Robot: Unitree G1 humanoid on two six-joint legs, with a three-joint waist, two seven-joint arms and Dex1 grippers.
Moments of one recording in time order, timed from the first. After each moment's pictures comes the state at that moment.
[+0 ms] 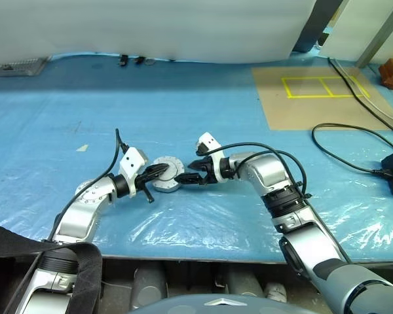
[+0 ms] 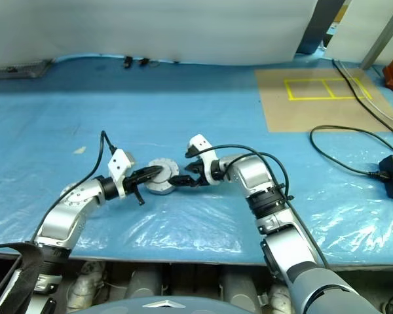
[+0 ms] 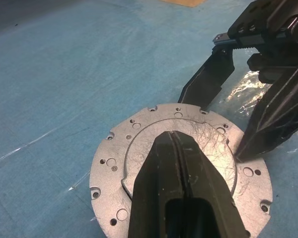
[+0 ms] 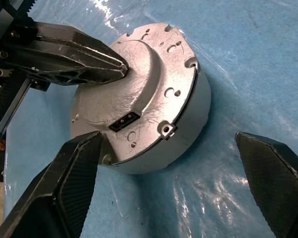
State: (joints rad) left arm -0.20 0.47 -0.07 -0.02 -0.25 0.21 -0.82; right arm -0.71 -0.20 0.26 0.26 0.23 0.95 0.88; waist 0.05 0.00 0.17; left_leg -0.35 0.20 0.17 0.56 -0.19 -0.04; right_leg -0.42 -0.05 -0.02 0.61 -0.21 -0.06
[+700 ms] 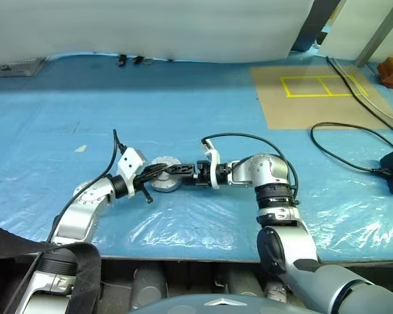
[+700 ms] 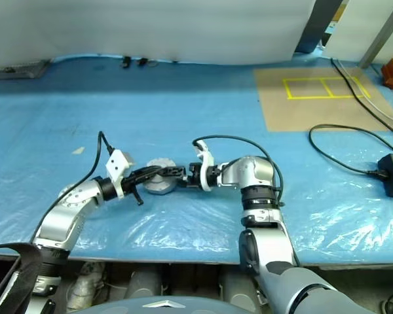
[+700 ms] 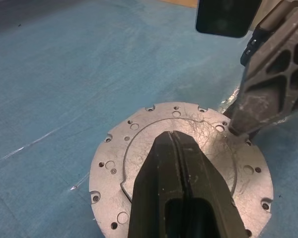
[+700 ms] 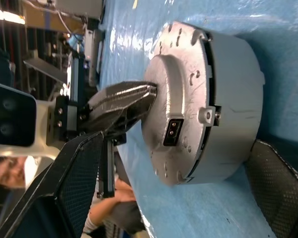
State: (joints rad) left arm -0.19 0.47 -0.05 -0.03 -0.25 0.20 -0.81; right arm -0.76 0.05 -0.28 0.42 0.48 1.45 0.59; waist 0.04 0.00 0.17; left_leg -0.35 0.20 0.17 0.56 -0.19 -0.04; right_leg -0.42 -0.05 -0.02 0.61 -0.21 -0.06
